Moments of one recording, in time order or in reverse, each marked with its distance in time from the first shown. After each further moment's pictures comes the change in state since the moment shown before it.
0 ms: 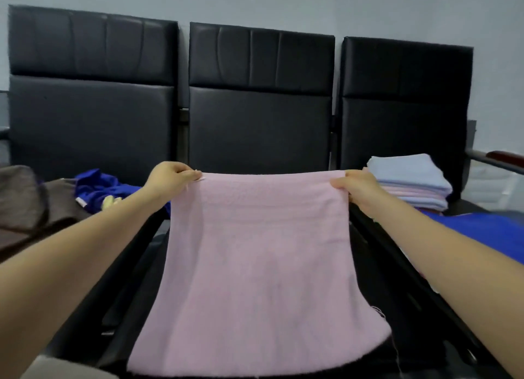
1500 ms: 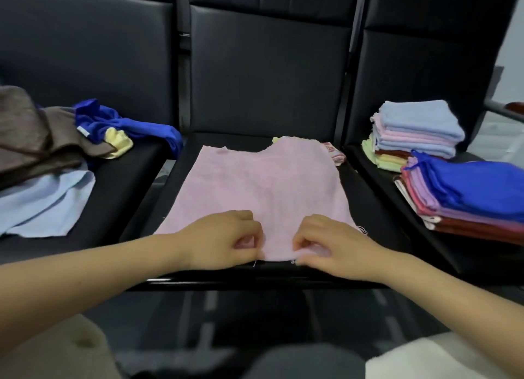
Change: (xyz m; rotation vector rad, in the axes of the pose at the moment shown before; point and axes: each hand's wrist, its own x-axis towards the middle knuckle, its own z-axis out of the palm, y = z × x) left_hand -0.177 -0.035 0.056 0.417 -0.732 0.613; right_hand -0.176 0.086 0.026 -0.779 -0.755 -0.734
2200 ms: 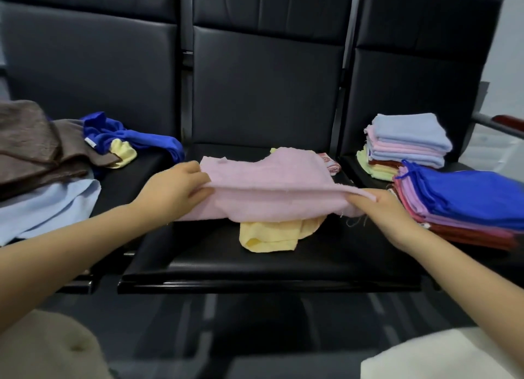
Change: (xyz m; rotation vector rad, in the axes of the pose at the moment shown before) left_hand -0.007 -0.076 -0.044 0.359 0.544 -0.092; right_hand -0.012 0.045 -0.047 0.586 0.541 0.585
